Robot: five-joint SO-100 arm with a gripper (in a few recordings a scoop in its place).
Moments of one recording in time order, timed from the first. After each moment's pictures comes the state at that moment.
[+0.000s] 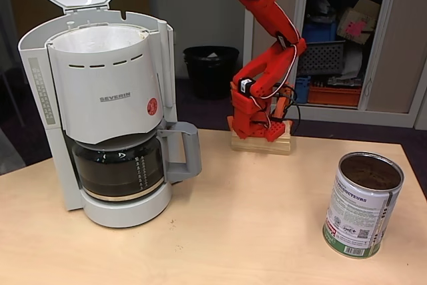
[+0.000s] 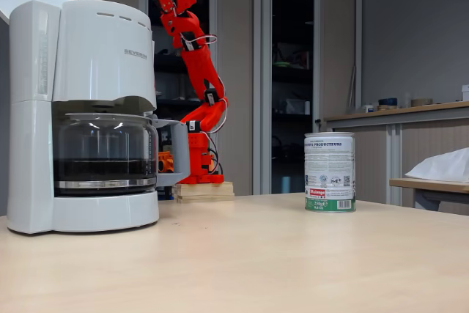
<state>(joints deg) 39.2 153.1 105.4 6.2 109.5</state>
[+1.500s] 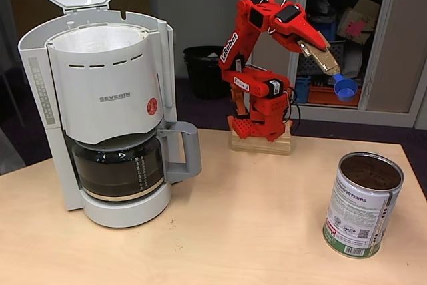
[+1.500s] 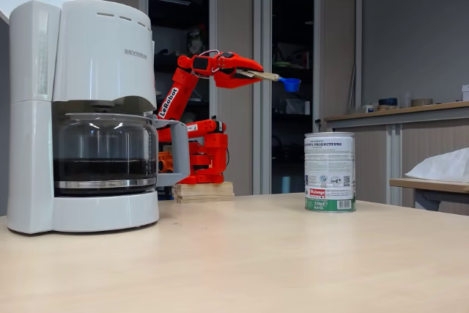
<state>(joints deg) -45.4 185.9 125.0 77.3 23.7</state>
